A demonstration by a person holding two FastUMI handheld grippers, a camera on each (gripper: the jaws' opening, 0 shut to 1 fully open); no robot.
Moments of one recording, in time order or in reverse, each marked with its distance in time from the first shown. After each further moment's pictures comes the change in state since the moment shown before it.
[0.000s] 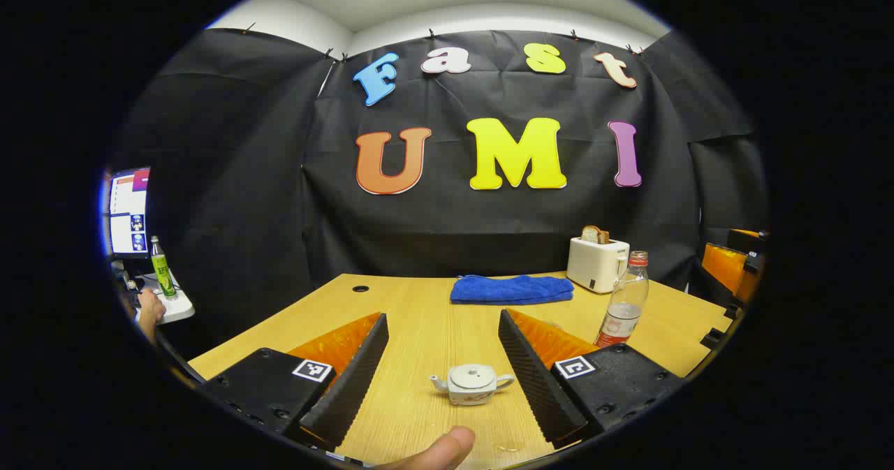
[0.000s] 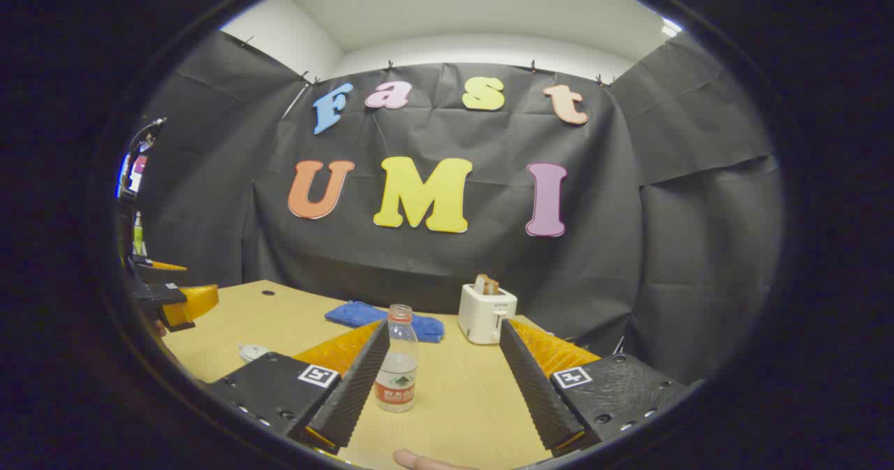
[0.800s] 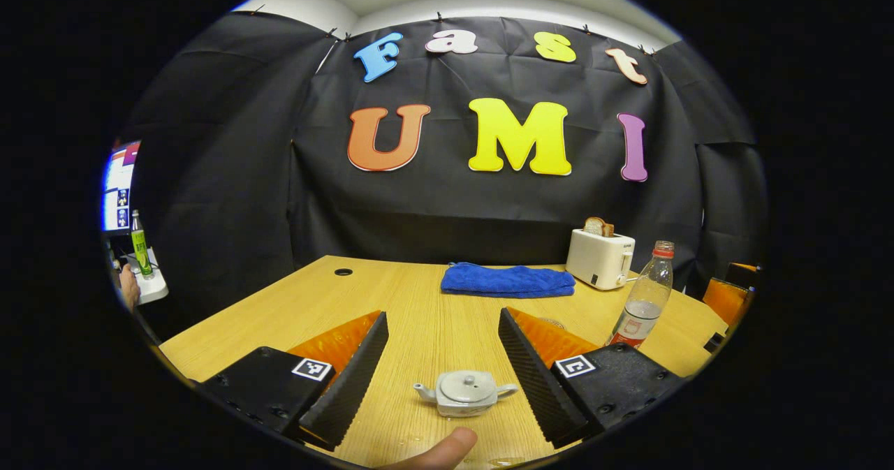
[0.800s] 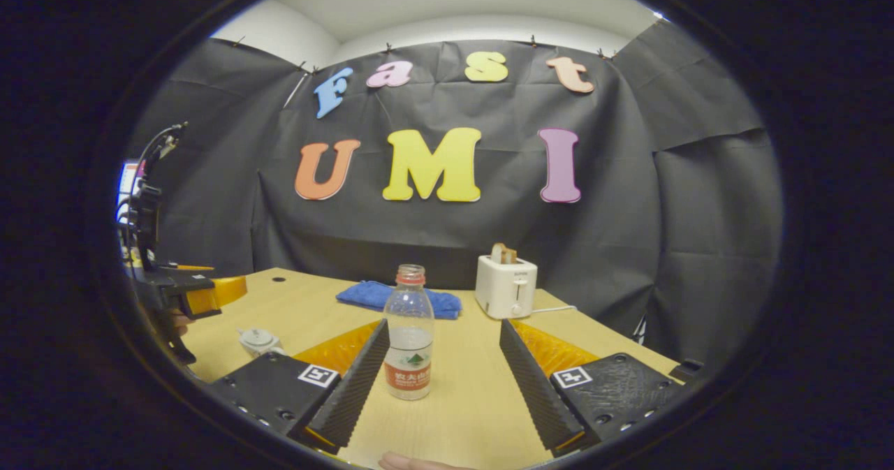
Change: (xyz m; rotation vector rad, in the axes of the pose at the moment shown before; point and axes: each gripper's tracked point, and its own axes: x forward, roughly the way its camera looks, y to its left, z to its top) left arm 0.054 -0.004 -0.035 -0.060 0.042 -0.035; right arm 0.018 0.036 -0.063 0.051 0.108 0.106
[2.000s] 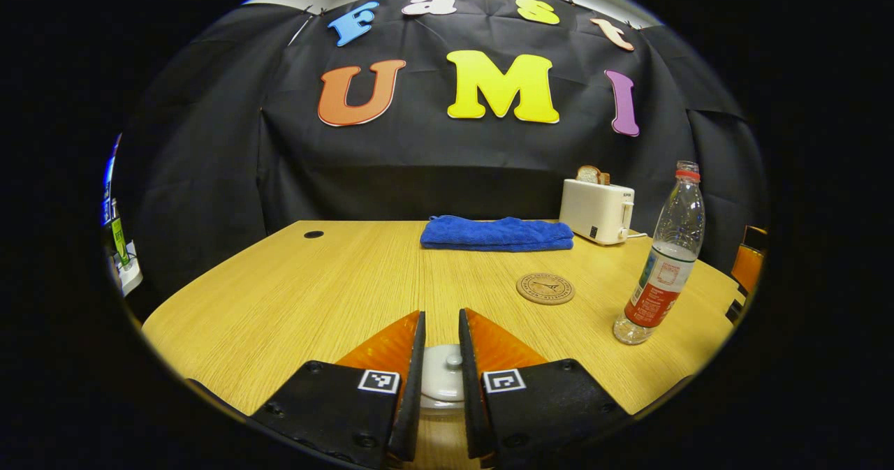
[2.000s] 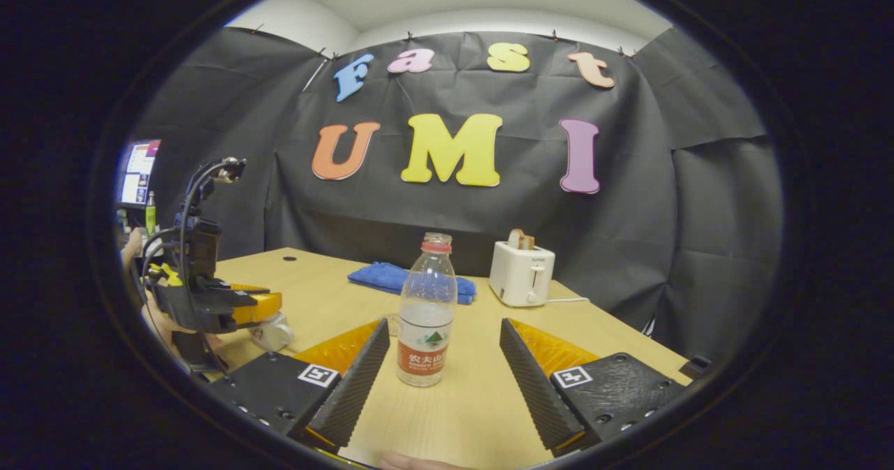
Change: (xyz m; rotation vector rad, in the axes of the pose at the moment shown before) left arm 0.040 -0.019 -0.071 0.059 0.138 -0.059; right arm 0.008 0.008 -0.030 -0.056 0.032 0.013
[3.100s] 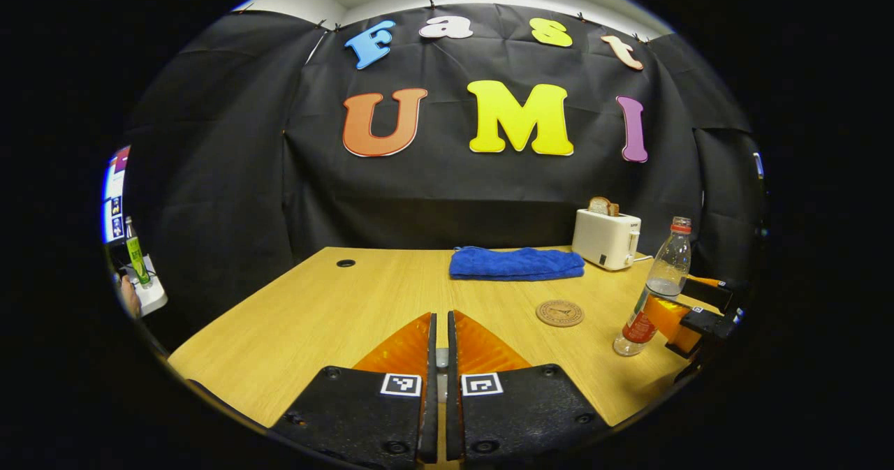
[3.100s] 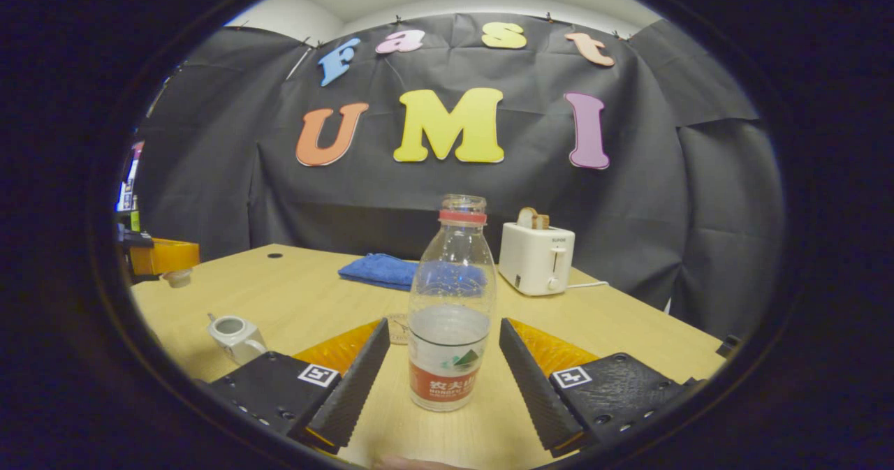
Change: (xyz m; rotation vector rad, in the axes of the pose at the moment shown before) left arm -0.052 0.062 0.058 0.002 -0.069 0.072; right arm 0.090 0.029 -0.020 0.062 0.069 -0.037
